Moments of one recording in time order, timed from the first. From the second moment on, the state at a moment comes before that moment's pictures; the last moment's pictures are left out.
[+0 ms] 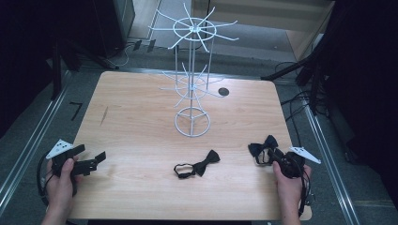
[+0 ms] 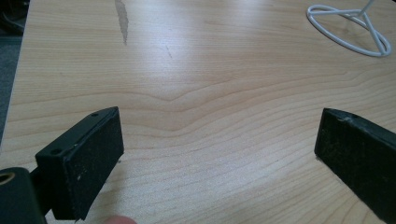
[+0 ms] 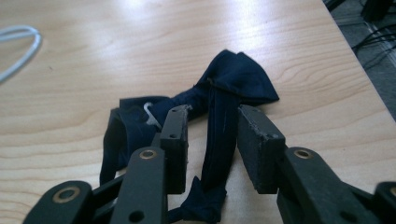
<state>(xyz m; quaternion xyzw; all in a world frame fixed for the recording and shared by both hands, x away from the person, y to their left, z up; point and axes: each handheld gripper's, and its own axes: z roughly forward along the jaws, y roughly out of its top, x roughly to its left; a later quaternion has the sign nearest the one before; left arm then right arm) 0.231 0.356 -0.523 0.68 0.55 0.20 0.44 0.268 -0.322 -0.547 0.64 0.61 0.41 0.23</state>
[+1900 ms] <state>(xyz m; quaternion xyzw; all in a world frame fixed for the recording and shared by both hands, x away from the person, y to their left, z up) 0.231 0.357 -0.523 0.67 0.56 0.20 0.44 0.243 -0.275 -0.496 0.53 0.64 0.46 0.31</state>
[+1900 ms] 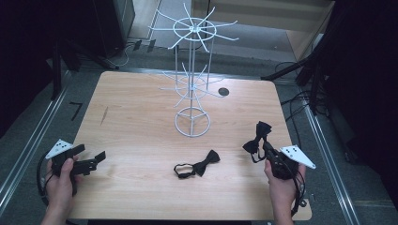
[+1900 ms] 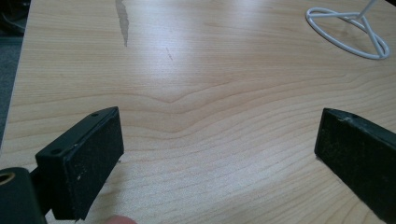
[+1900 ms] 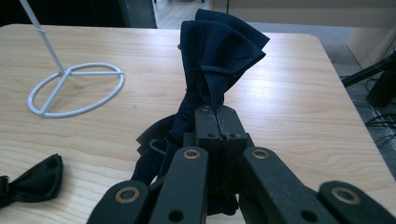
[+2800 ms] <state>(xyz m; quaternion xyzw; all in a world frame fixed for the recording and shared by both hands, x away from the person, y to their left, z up) 0.231 0.359 -0.523 0.67 0.55 0.20 0.45 0.249 -0.222 -0.459 0.47 0.66 0.51 0.27</state>
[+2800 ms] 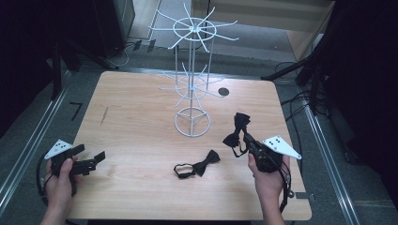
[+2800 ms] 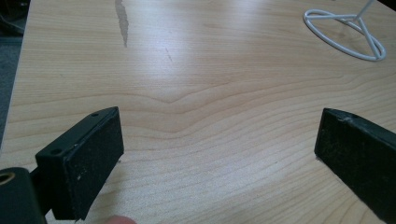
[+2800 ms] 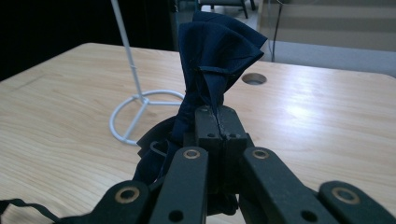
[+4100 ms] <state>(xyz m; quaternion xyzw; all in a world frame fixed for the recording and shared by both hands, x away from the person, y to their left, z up) 0.232 0.359 -0.524 0.68 0.55 0.20 0.44 0.267 -0.184 -0.394 0.40 0.66 0.57 0.28</state>
